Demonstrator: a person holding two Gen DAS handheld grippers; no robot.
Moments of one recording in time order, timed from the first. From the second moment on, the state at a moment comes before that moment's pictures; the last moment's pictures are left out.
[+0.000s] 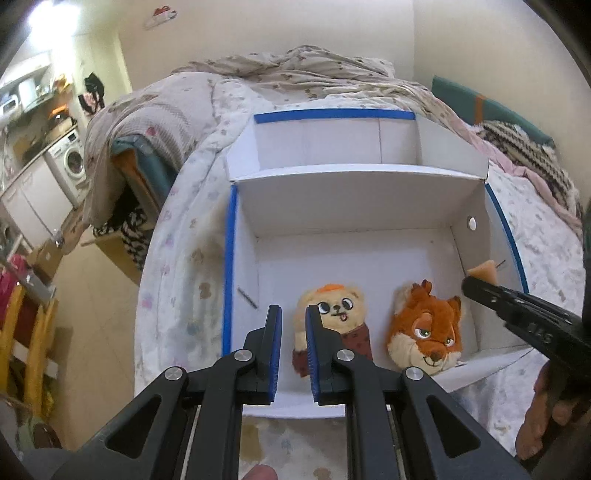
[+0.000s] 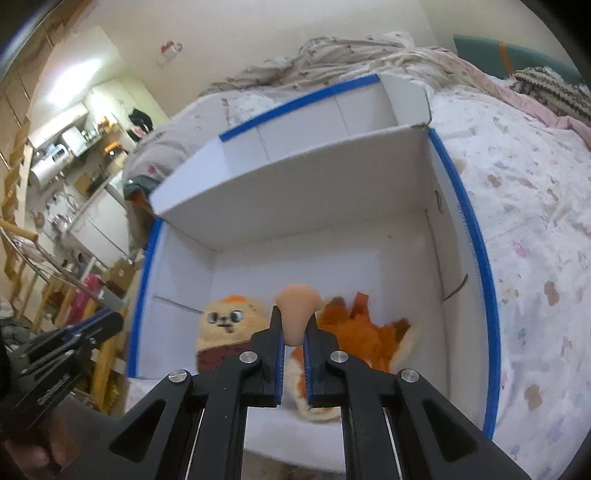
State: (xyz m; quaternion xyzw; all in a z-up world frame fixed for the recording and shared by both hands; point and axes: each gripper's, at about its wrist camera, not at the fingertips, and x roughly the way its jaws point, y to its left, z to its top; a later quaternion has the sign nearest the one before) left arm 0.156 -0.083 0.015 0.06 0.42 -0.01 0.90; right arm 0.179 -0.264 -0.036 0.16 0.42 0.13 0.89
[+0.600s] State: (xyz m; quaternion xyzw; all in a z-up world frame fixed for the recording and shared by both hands) left arm 0.232 -0.111 -0.057 0.09 0.48 0.00 0.87; right arm 0.199 -0.253 -0.074 0.10 0.49 0.09 0.86
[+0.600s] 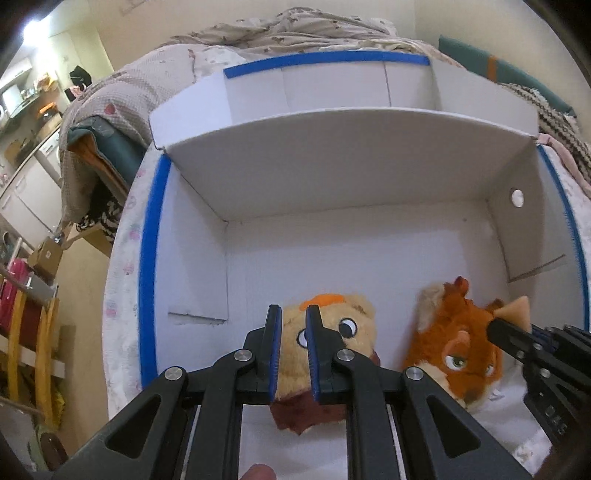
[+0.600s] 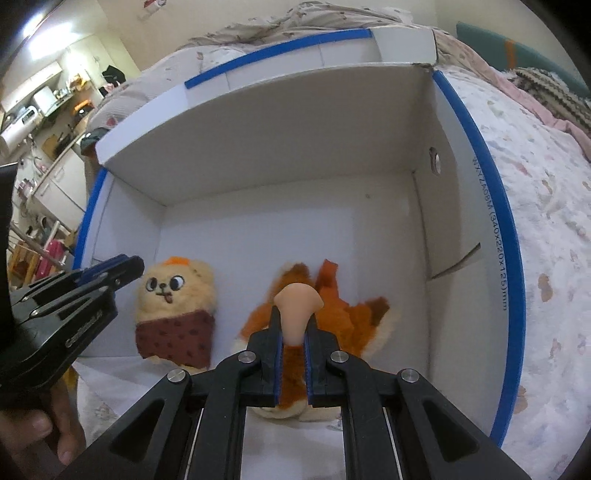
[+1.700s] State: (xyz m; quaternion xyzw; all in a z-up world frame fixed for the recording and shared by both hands) left arm 0.223 -0.104 -0.047 0.11 0.47 0.03 0.88; right arm 0.186 -0.251 -0.050 0.12 0.43 0.13 0.89
